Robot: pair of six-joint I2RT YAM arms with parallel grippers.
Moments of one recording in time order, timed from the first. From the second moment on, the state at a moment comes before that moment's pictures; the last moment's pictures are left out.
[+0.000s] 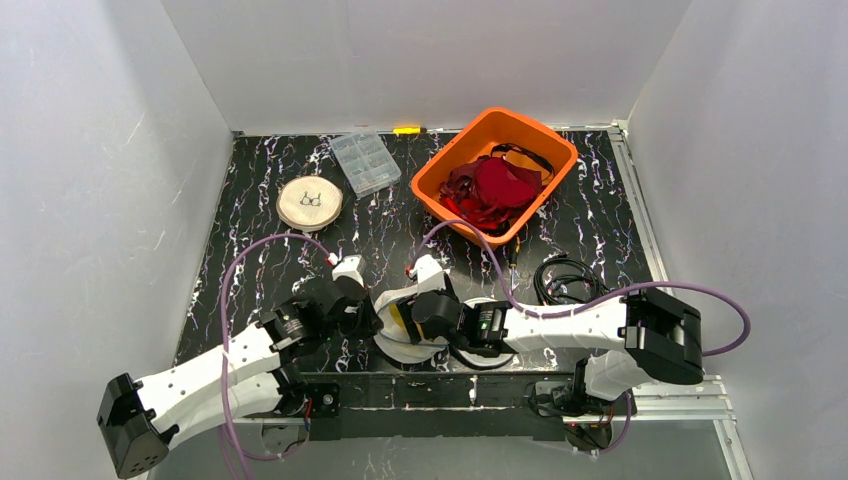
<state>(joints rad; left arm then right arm) -0.92 0.78 0.52 -0.58 -0.17 -0.85 1.35 1.46 0.81 -0.10 0.49 0.53</state>
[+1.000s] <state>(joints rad) -0.92 0.83 0.50 -0.53 -0.14 -0.86 1.32 1.41 0.72 -0.04 0.38 0.61</state>
